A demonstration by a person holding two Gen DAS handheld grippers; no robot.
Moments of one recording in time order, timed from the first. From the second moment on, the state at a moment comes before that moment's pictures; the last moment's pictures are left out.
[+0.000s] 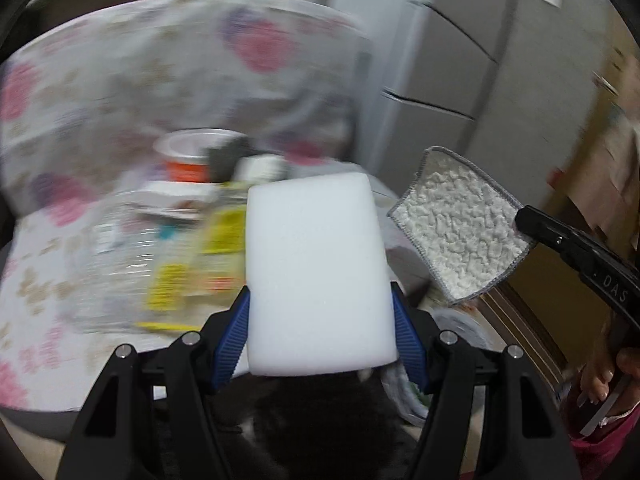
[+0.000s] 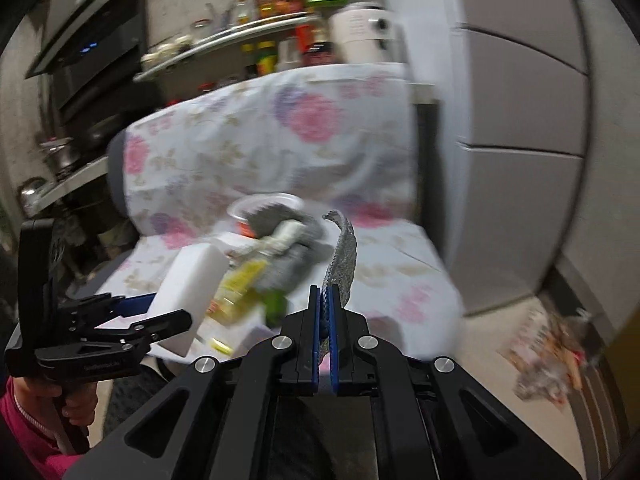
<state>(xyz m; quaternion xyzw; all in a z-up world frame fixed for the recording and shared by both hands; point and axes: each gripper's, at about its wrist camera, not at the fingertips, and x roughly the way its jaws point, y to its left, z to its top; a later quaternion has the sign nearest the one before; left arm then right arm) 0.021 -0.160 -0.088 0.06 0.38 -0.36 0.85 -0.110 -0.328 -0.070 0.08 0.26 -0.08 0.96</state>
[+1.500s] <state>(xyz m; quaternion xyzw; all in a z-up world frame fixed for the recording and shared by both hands) 0.016 -0.212 -0.112 0.11 0.40 -0.40 0.82 -0.128 -0.389 -0.095 0.13 0.30 -0.16 0.93</state>
